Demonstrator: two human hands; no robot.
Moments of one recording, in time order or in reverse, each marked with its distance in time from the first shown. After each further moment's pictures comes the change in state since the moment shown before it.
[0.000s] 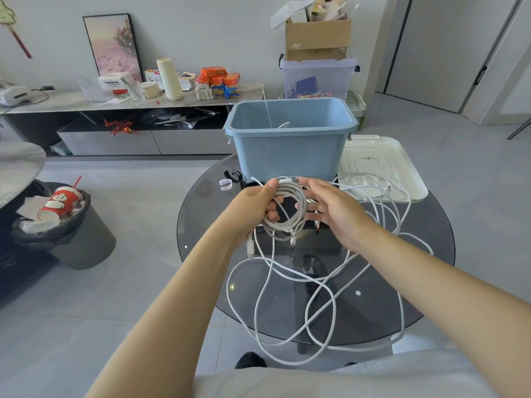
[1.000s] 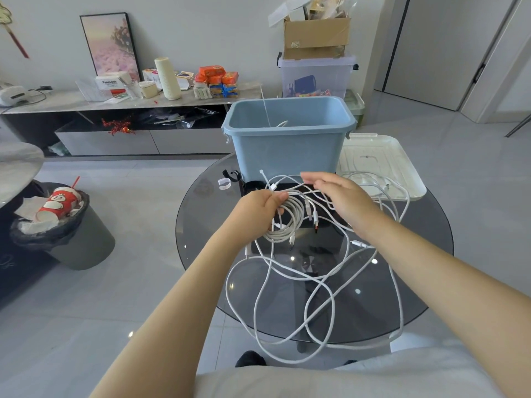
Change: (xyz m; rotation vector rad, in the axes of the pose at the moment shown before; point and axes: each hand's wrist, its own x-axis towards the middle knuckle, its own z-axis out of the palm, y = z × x) left_hand -0.009 0.004 0.007 0.569 0.081 0.147; right_hand 0.001 -0.011 -0.017 -0.355 0.059 -0.165
